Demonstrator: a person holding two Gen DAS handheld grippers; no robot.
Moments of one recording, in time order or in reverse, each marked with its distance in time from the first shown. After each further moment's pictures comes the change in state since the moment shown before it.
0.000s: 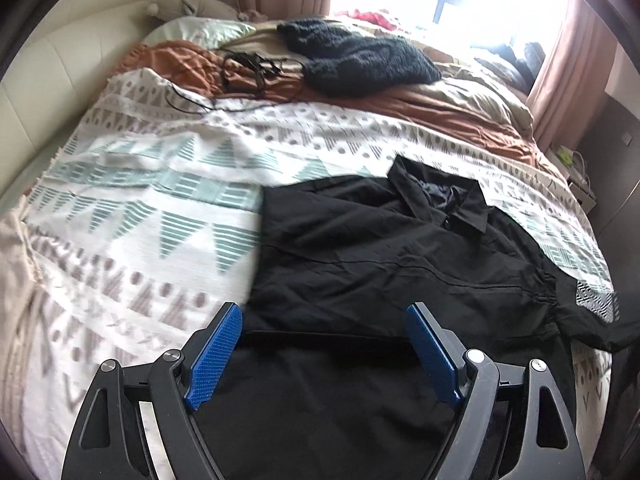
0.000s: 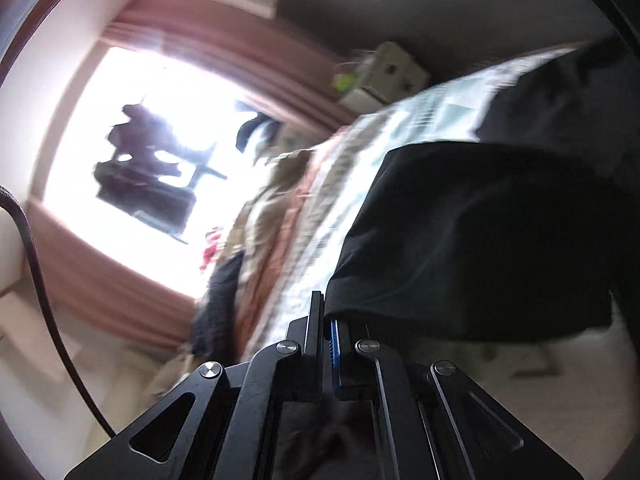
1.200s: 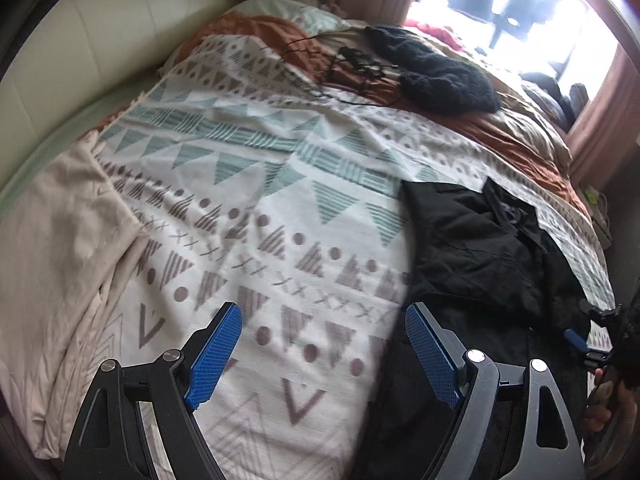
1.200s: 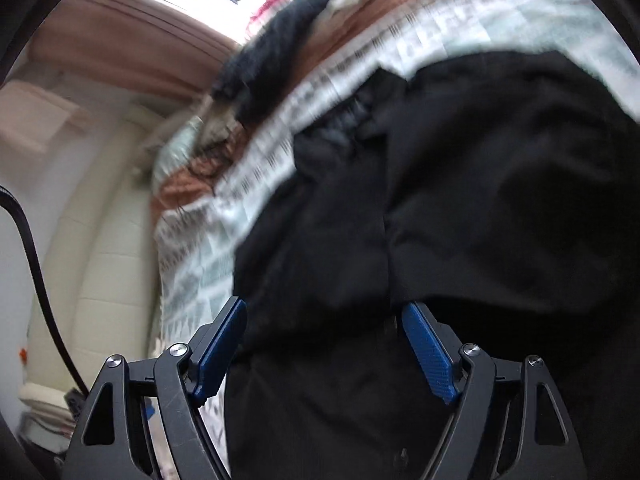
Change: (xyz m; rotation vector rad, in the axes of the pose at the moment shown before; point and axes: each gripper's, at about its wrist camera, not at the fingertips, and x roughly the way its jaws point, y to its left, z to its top) left arm -0.059 0.159 -0.034 -0.137 0.022 0.044; right arm 0.155 0.125 -0.287 -0.343 0.795 -0.002
